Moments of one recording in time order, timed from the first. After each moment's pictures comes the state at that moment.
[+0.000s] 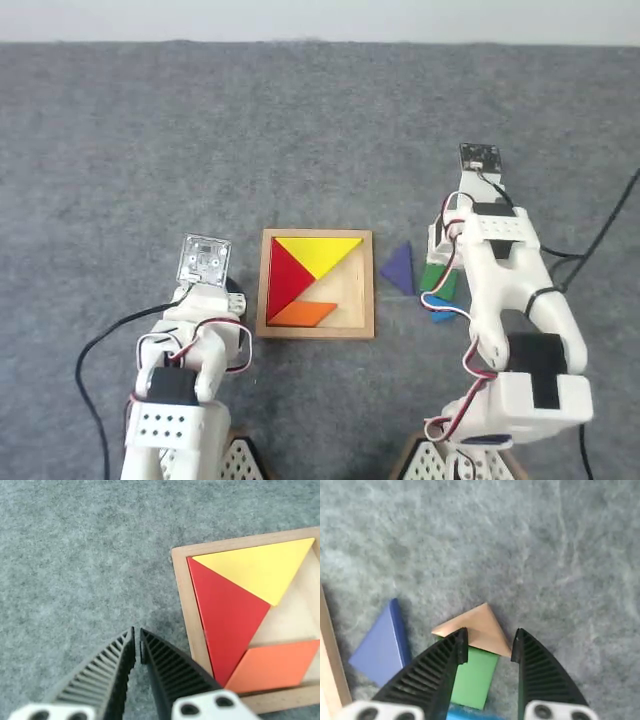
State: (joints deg) left arm -2.5 -85.2 97.4 46.7 -0.2; right arm -1.9 3.1 32.6 49.9 -3.9
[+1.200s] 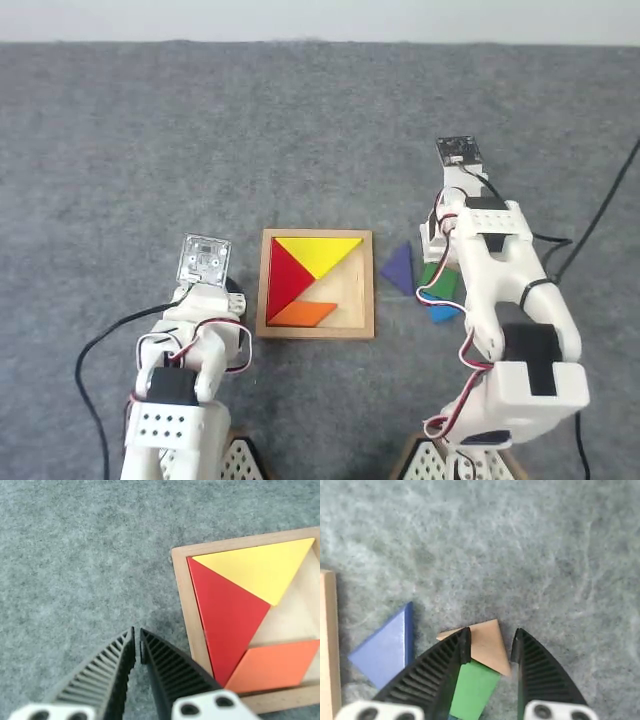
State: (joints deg) left arm -2.5 -85.2 97.4 46.7 -0.2; right arm -3.5 6.6 29.5 49.2 5.7
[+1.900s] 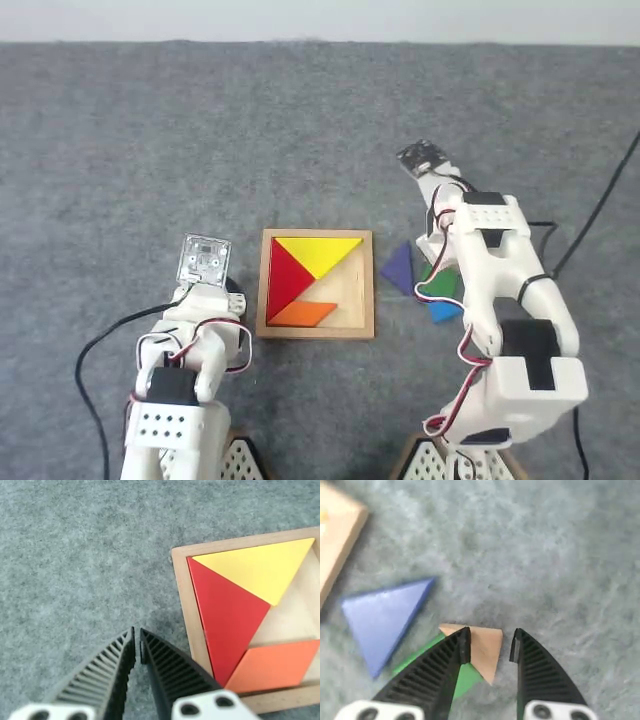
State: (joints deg) left arm -2.5 -85.2 97.4 46.7 -0.2; right arm -4.0 7.7 27.1 51.6 32.9
